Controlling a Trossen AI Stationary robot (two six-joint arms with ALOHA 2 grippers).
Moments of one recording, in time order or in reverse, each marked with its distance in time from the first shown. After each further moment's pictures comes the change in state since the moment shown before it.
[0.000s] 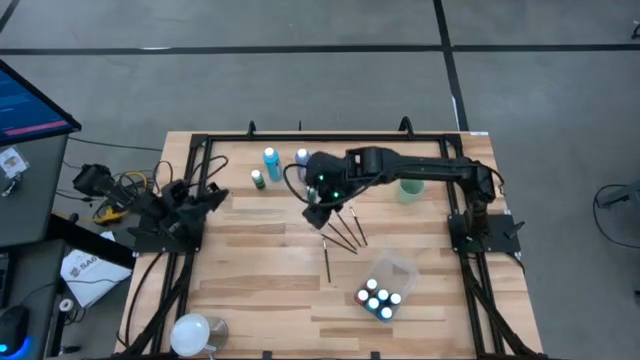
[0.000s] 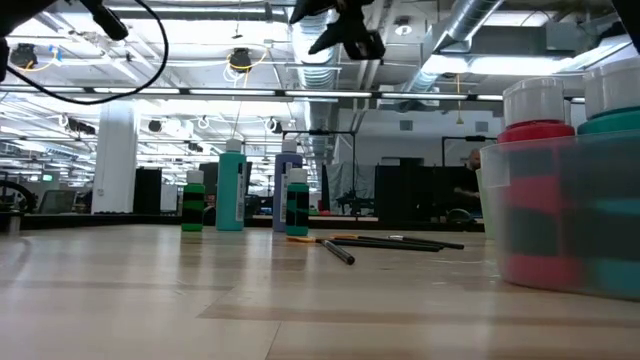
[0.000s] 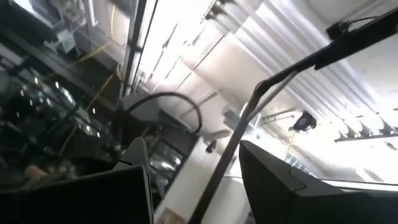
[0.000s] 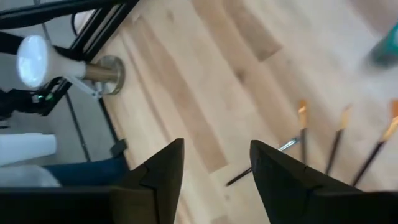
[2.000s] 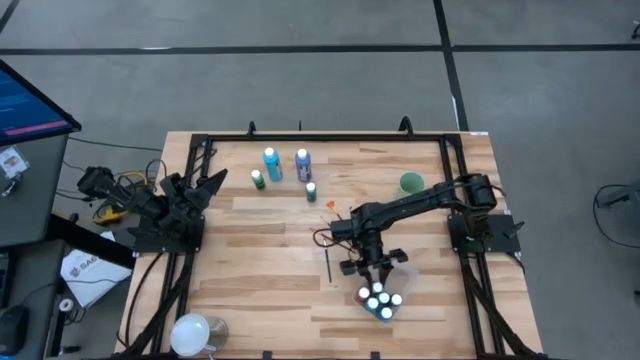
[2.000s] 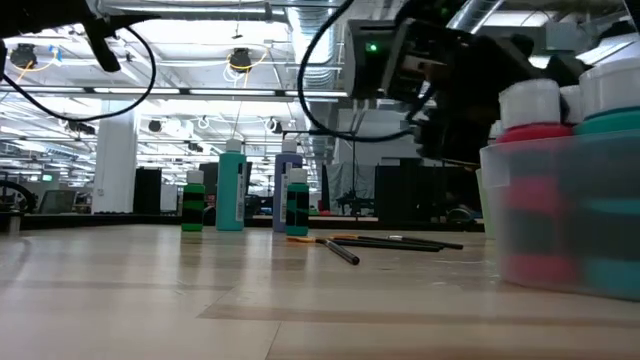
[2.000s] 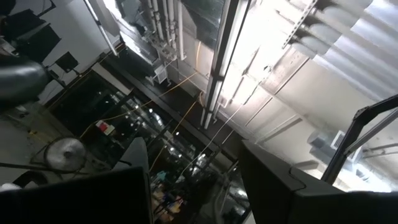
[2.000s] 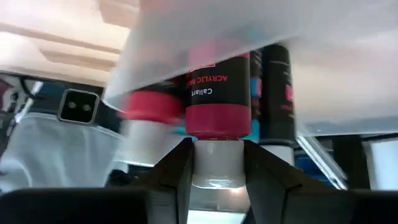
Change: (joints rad) left arm -0.011 -0.082 -0.001 -0.075 -0.388 0.117; right arm 0.169 0.024 -0.662 0.010 -0.675 0.695
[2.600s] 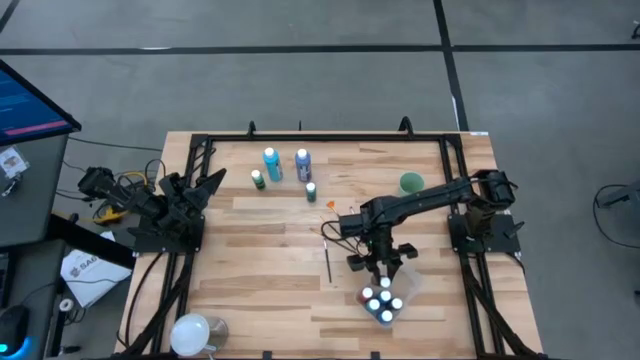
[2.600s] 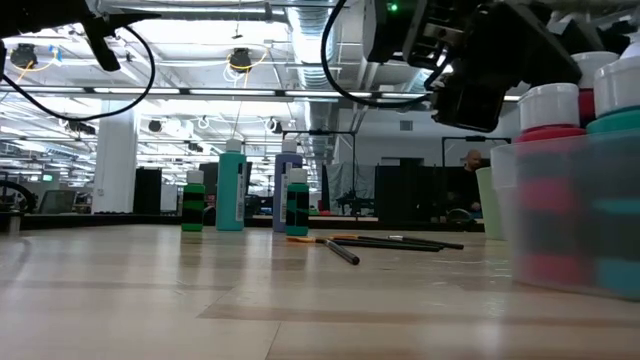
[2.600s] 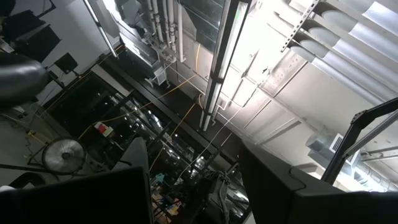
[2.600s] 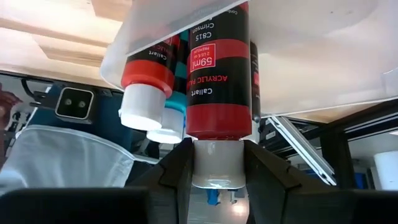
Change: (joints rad) left arm 0.000 -0.017 0.000 -0.002 0.001 0.000; right arm 0.001 -0.135 -0.017 -0.067 0.096 0.053
